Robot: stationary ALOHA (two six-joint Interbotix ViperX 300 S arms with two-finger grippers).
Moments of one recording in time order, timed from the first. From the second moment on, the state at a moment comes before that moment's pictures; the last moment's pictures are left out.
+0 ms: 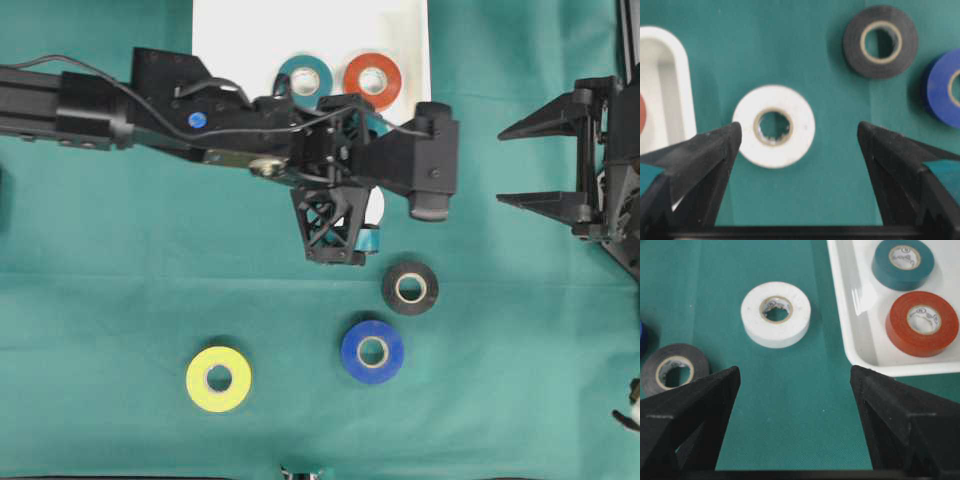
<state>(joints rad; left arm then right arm) -0.02 0.29 -0.14 -0.01 0.87 0.06 -0.02 -0.93 1.19 -0.17 0.26 0.34</state>
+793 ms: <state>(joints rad) -0.02 0.31 -0.20 0.00 0.98 0.06 -0.02 -0.93 1.20 -0.17 0.26 0.34</state>
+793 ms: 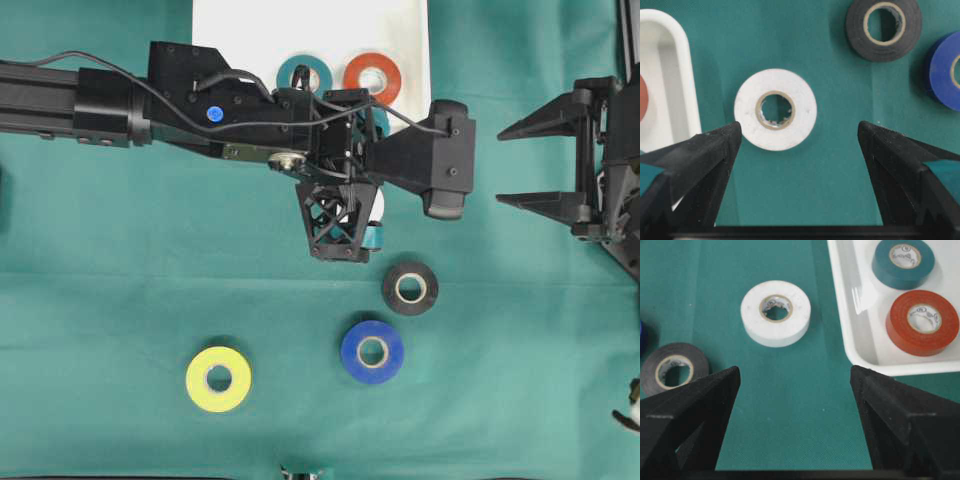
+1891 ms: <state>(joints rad) -0.02 0.38 0.00 0.00 0.71 0.05 -0.02 -0.92 1.19 -0.17 0.26 0.34</state>
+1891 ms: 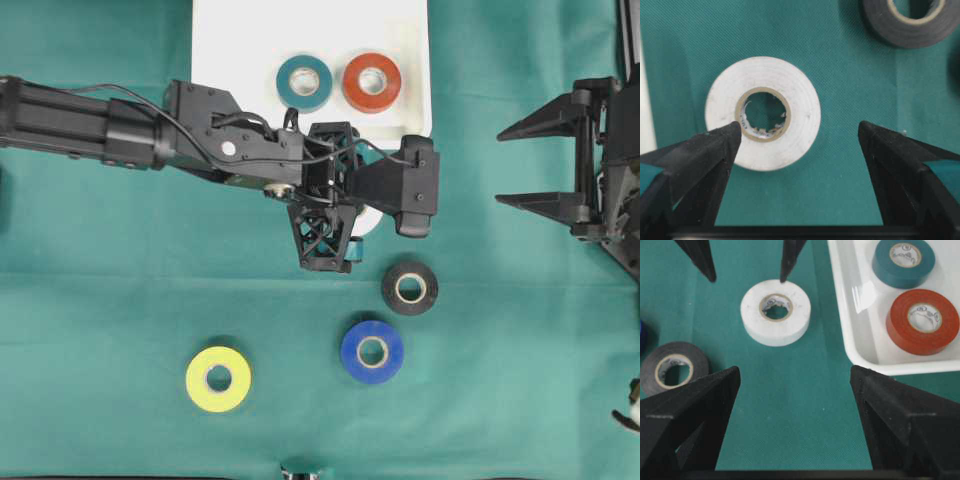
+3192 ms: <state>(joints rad) -0.03 0.48 0.03 0.00 0.64 0.06 -0.02 -0.91 1.20 -0.17 0.26 0.34</state>
